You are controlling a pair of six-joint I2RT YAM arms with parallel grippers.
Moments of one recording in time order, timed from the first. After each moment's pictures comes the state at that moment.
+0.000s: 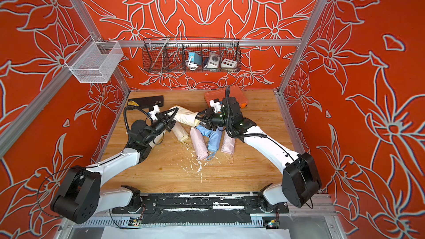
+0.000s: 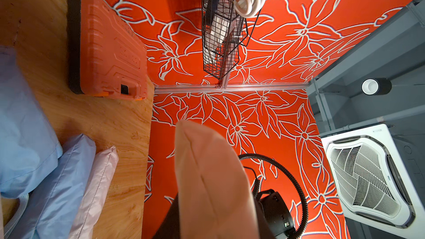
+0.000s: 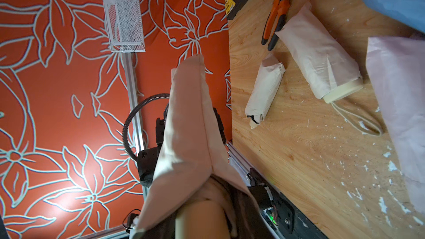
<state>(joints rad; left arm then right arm) -0.26 1.26 0.53 0.87 0.43 -1.61 0.61 1.42 1.11 -0.02 -0.71 1.29</state>
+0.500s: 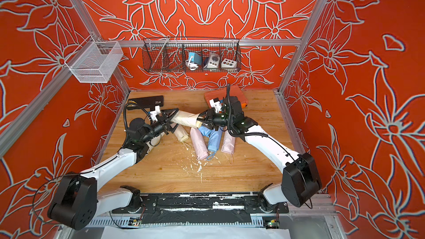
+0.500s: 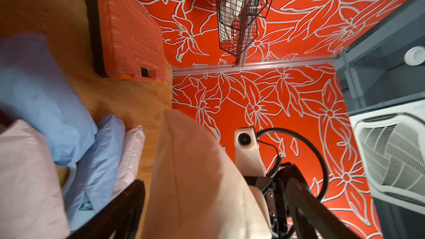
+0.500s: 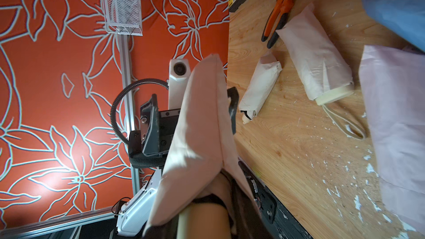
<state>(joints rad) -0.19 1.18 0.60 0.56 0.61 -1.37 0.53 1.42 1.12 -0.12 -0.82 1.10</state>
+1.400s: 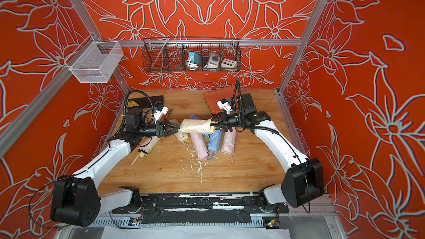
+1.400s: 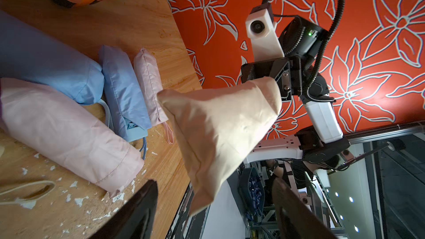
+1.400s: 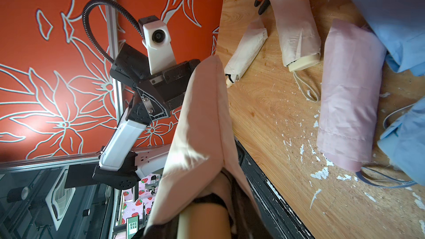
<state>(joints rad) -0.07 1.22 0.77 -0.01 1.25 -0.68 0.39 1.40 1.21 -0.55 -1.08 0.69</state>
